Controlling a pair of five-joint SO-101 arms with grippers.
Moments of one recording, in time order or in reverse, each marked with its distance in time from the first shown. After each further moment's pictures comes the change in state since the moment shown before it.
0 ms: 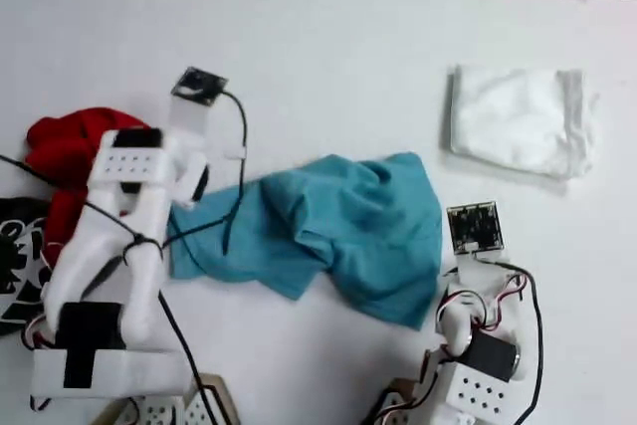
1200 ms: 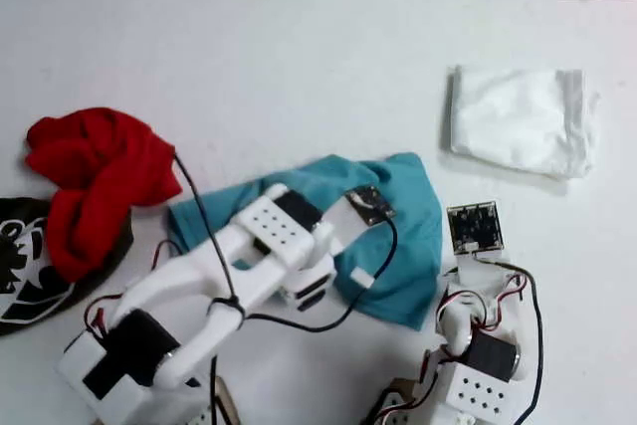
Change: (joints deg) left arm 40.7 0.0 11.0 3.3 4.2; right arm 0.0 0.0 0.0 0.0 0.0
